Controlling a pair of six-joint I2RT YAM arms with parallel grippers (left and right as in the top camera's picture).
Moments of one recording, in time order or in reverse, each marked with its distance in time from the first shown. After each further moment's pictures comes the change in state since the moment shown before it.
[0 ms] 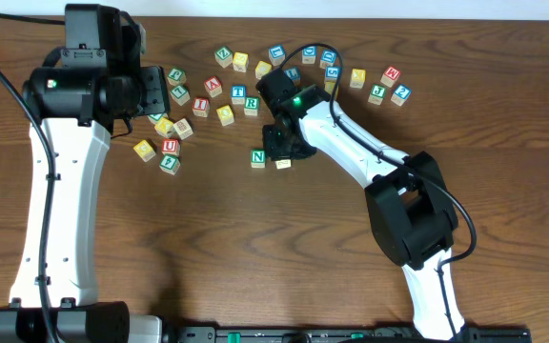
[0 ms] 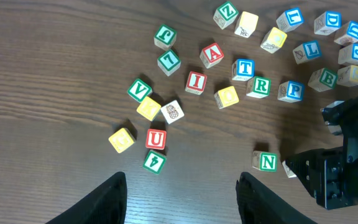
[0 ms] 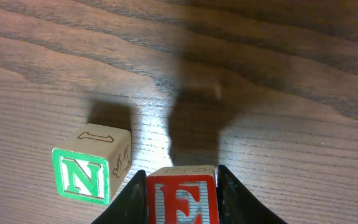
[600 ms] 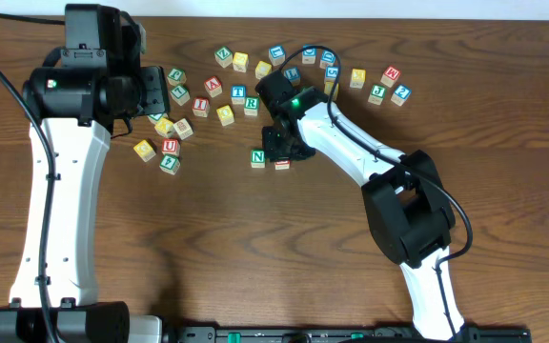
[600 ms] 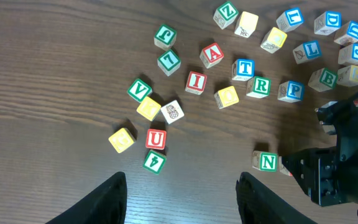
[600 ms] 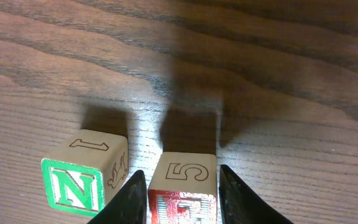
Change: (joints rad) left arm 0.000 0.000 0.000 0.000 0.000 0.000; right arm 0.002 0.016 -0.004 0.014 0.000 0.007
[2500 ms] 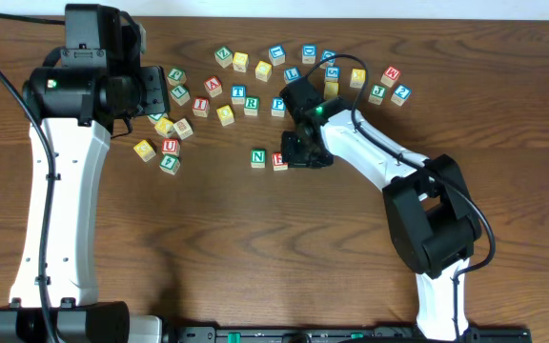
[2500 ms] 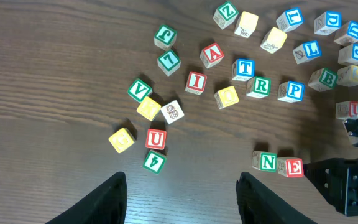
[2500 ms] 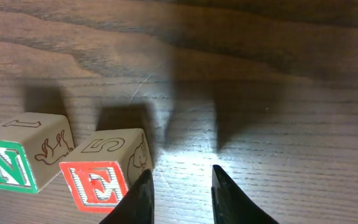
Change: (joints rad) left arm 0.000 0.000 0.000 0.000 0.000 0.000; right arm -0.060 -0.120 -0.211 0.091 -0.038 0.051
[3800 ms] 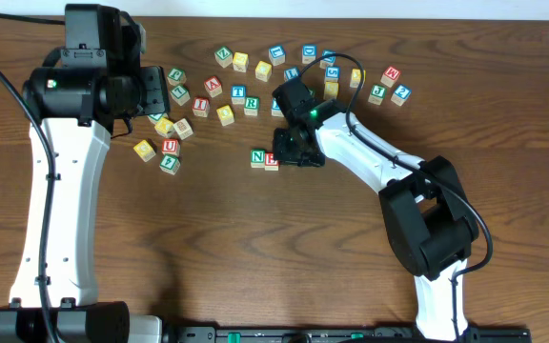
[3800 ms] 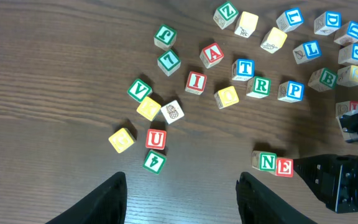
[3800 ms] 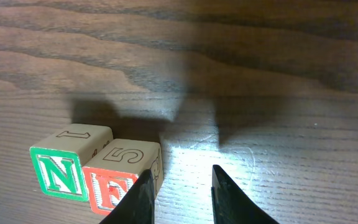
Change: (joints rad) left arm 0.000 0.000 0.000 0.000 0.000 0.000; right arm 0.024 0.000 -0.001 0.079 -0.018 0.045
